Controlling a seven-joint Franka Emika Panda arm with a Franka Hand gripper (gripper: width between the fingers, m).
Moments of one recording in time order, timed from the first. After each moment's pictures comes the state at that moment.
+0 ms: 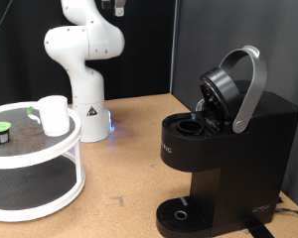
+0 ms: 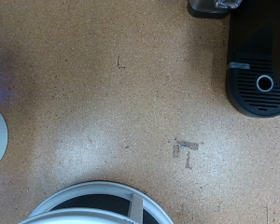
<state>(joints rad) 0.00 -0.77 0.00 -2.35 0.02 1.58 -0.81</state>
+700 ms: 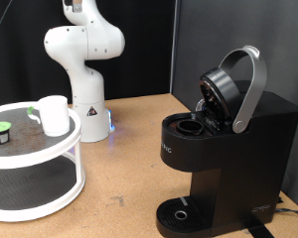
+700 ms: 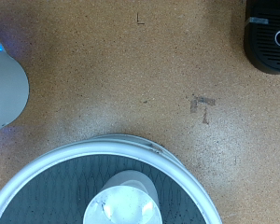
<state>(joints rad) -0.04 -0.82 -0.15 -2.35 -0.09 1.53 -0.97</state>
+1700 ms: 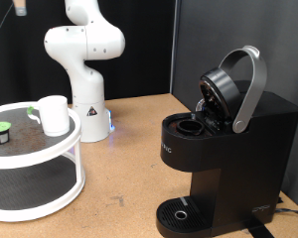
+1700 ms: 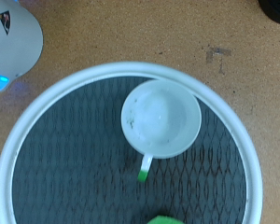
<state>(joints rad) -0.11 -0.84 -0.37 -2.35 -0.23 1.55 -1.19</state>
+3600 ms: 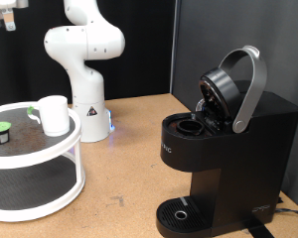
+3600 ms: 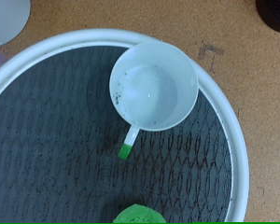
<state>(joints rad) -0.08 -0.84 -0.51 -2.41 -0.23 1.66 -1.36</state>
